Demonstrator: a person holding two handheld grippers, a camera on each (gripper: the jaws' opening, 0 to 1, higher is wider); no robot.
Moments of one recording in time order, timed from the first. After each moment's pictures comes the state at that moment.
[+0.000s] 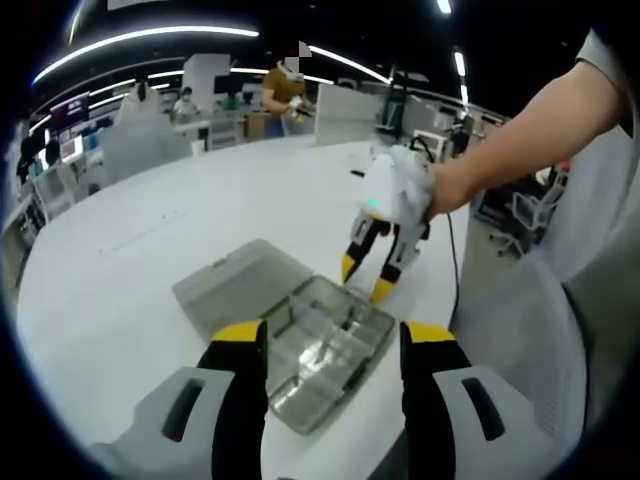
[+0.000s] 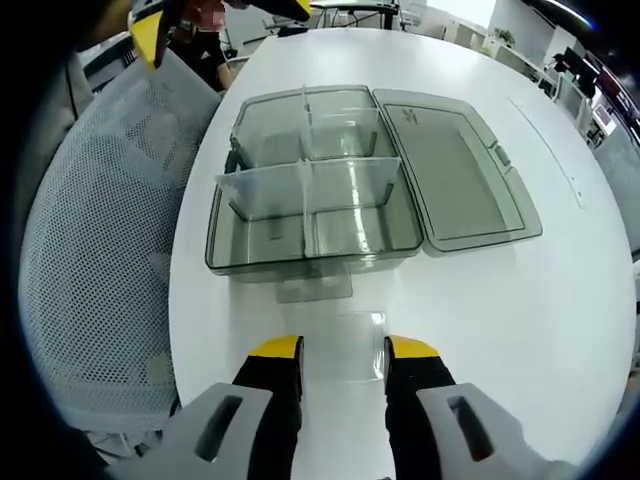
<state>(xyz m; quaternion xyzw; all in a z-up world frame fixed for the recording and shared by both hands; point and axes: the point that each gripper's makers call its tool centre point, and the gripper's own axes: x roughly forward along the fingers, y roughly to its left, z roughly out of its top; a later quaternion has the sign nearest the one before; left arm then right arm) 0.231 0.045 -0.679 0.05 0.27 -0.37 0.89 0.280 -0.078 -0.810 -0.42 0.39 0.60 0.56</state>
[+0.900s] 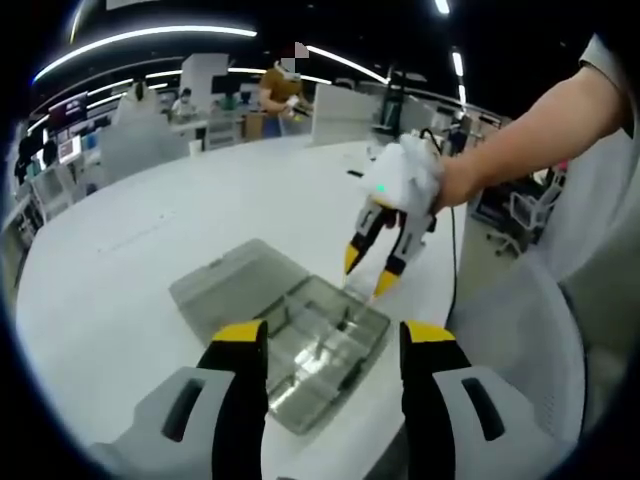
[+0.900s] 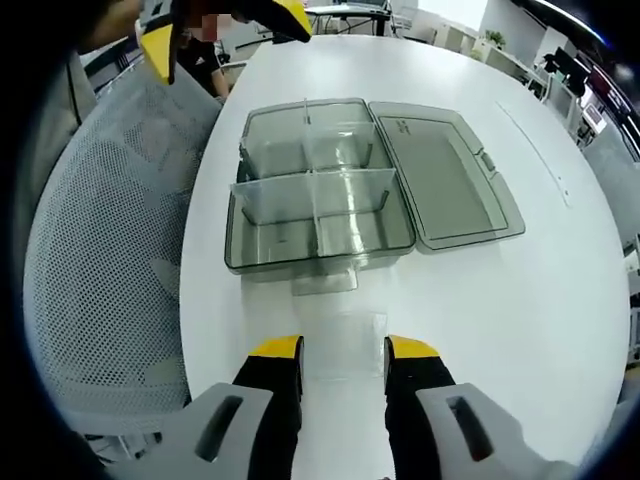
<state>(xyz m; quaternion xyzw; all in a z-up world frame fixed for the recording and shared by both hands) 0.230 0.043 -0.680 0.04 0.28 -0.37 0.89 0.275 -0.083 -0.792 -0.41 0.38 0.59 0.58</state>
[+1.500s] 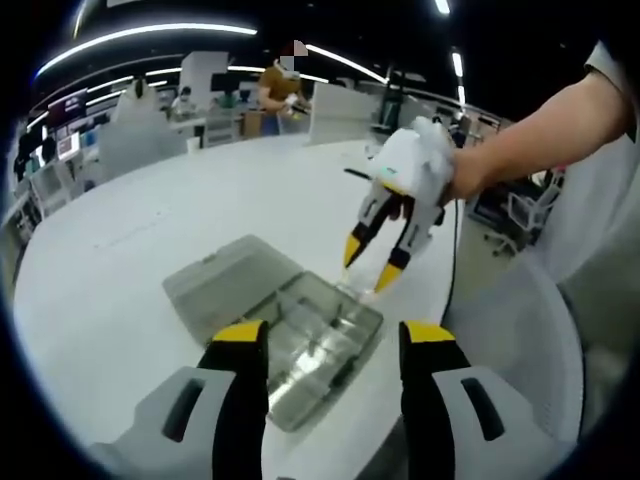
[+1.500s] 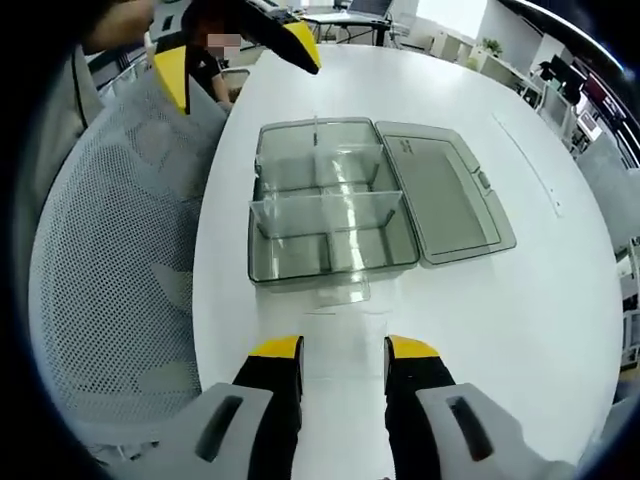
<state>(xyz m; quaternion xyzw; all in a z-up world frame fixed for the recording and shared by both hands) 0.223 0.039 -0.685 0.04 0.28 -0.38 0.88 0.265 -0.077 -0.775 -0.42 0.36 0.59 0.59</state>
